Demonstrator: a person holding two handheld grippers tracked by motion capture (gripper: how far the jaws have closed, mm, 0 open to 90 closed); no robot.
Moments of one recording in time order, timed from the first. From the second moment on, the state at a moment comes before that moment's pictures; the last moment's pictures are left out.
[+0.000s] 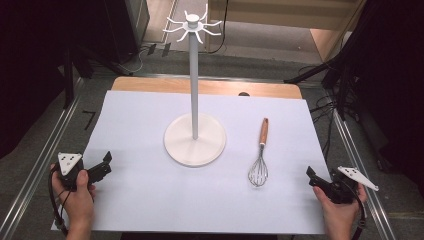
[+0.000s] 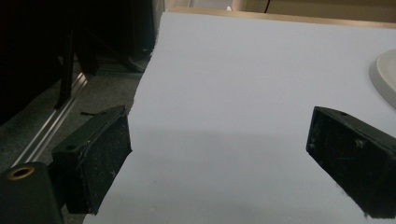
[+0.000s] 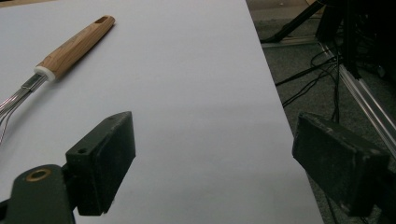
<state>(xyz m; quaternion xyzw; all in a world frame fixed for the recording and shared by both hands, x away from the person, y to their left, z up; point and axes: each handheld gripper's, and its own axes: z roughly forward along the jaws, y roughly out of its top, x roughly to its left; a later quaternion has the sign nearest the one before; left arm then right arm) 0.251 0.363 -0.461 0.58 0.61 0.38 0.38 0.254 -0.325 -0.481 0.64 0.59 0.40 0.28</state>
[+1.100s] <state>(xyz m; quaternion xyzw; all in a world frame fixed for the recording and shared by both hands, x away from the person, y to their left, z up) 0.255 0.364 -0.461 0.58 0.62 0.37 0.37 0.358 -0.250 -0.449 0.62 0.71 0.28 0.15</state>
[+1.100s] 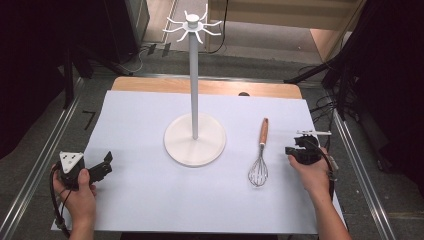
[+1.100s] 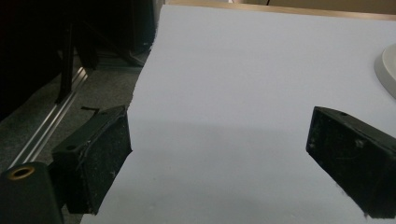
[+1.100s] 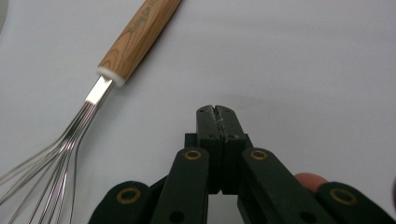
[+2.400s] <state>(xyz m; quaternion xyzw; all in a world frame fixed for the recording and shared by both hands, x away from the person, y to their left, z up) 0.257 0.363 -0.461 0.59 0.63 0.37 0.36 0.466 -0.196 -0.451 0.68 0.70 0.19 0.08</state>
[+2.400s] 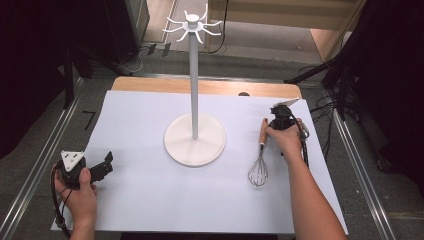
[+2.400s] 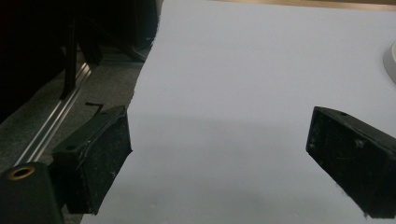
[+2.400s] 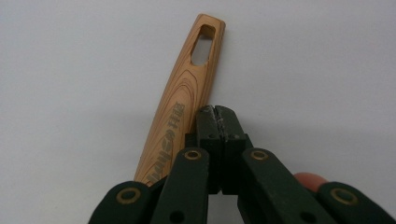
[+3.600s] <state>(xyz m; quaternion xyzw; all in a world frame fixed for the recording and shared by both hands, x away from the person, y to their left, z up) 0.258 0.361 -0.462 0.59 0.62 0.37 0.36 0.449 -0.176 -0.436 0.65 0.72 0.22 0.04</state>
